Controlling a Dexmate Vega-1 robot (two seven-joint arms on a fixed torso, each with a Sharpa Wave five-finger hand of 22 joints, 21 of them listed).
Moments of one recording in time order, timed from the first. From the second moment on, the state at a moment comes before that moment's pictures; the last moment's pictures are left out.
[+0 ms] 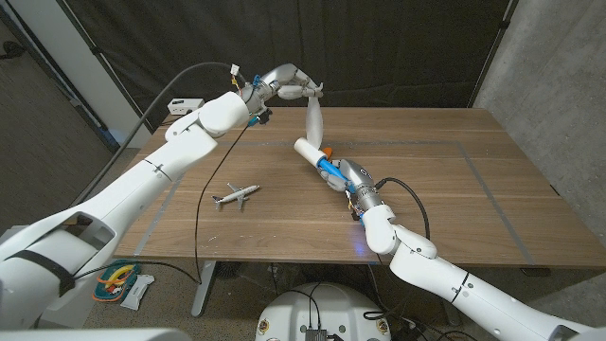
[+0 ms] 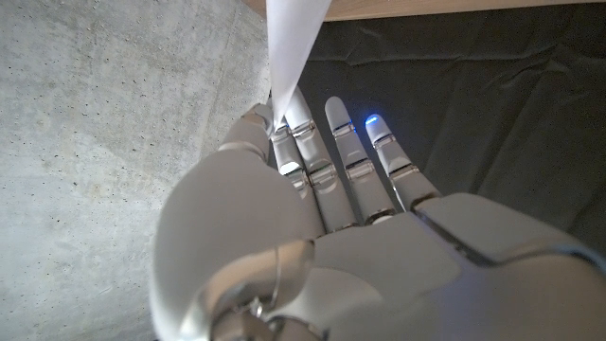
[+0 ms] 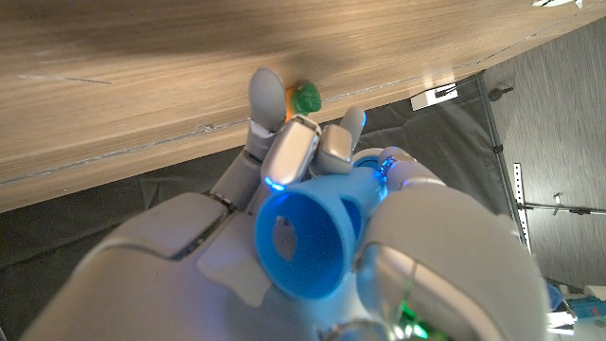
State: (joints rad) left arm 0.51 0.69 0.56 -1.70 -0.01 -0.08 -0.11; left_hand 1.08 0.06 0.29 -0.13 0.46 1.15 -0.04 0.20 0.19 1.03 -0.15 0.66 0.51 0.70 -0.07 0.33 0.36 0.30 0.07 0.50 0.31; right arm -0.98 -0.57 -0.76 -1.86 -0.39 -0.33 -0.42; right_hand 0.73 0.13 0.52 0.02 0.25 0.77 0.05 0.64 0.78 1.13 -0.12 1.44 1.15 1.26 -0.21 1.56 1.24 0.89 -0.12 1.55 0.50
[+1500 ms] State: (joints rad) left arm 0.52 0.61 0.52 -1.65 -0.02 -0.23 0.00; left_hand 1.09 0.07 0.25 -0.11 0.46 1.15 -0.03 0.20 0.19 1.02 -0.14 0.69 0.56 0.68 -0.06 0.29 0.37 0.29 0.06 0.51 0.31; right arm -0.96 -0.57 -0.76 -1.84 -0.37 -0.34 -0.41; right_hand 0.71 0.13 0.52 0.01 0.24 0.77 0.05 0.66 0.77 1.13 -0.11 1.44 1.15 1.26 -0.20 1.56 1.24 0.89 -0.12 1.56 0.49
